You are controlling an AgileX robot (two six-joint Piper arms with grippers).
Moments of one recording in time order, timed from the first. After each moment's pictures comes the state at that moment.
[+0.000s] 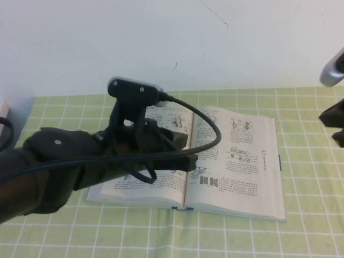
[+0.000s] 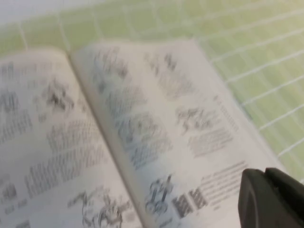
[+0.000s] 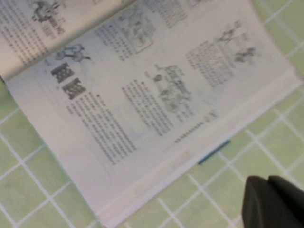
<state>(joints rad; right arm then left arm) 0.13 1.43 -1.09 0.42 0.76 -0.90 -0.62 1.43 -0.86 -1.45 0.15 1.19</state>
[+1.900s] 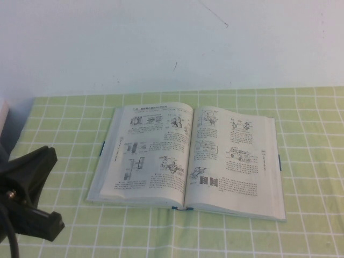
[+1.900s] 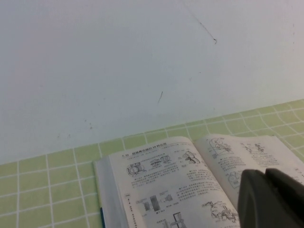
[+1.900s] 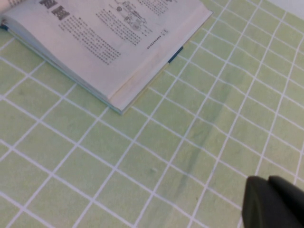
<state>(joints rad) 0.13 0.32 -0.37 0.14 0.78 -0.49 -0.62 0.59 -0.40 -1.66 -0.20 1.53</state>
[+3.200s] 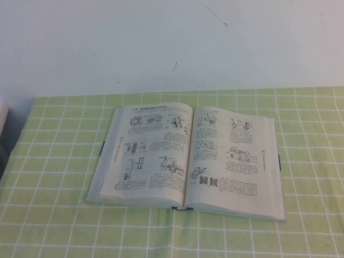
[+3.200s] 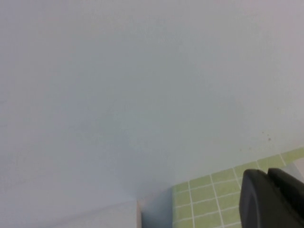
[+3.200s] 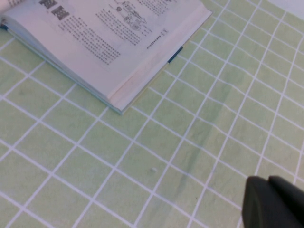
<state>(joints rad) 0.13 0.32 -0.37 0.14 0.78 -0.49 -0.09 0.03 -0.07 -1.65 -0.09 1.88</state>
